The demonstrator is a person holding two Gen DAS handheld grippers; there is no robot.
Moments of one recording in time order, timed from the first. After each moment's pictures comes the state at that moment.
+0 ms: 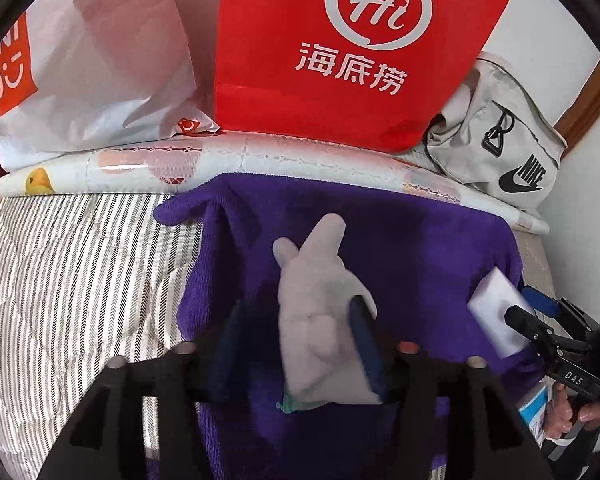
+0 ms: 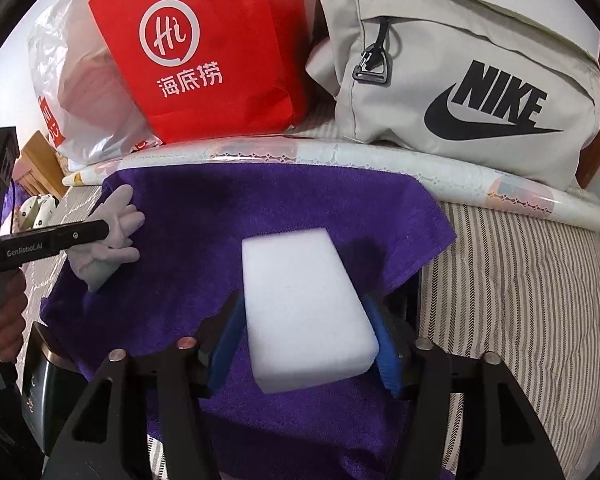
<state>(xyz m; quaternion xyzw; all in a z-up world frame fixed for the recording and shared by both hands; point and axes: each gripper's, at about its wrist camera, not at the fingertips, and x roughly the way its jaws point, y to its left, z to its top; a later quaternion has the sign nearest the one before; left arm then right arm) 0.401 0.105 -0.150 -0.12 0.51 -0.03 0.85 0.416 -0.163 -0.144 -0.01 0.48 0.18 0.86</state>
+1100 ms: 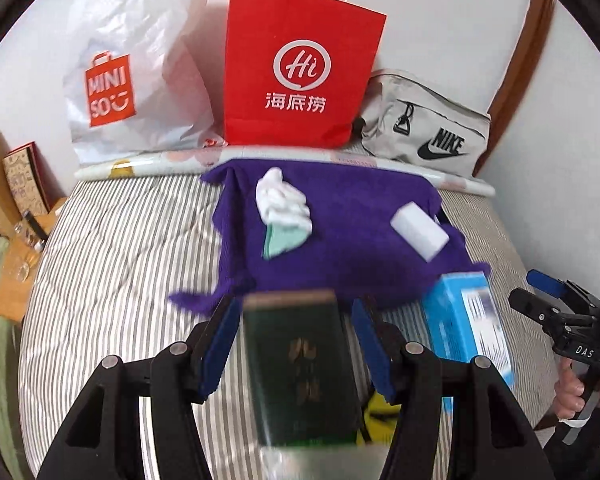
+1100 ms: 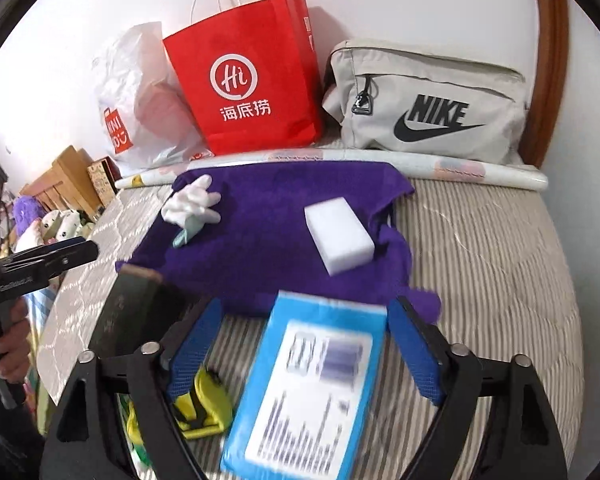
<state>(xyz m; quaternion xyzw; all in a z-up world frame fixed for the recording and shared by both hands) 0.221 0.080 -0.063 -0.08 0.45 -0.04 0.89 0.256 -0.189 -0.075 0.01 0.43 0.17 0.89</state>
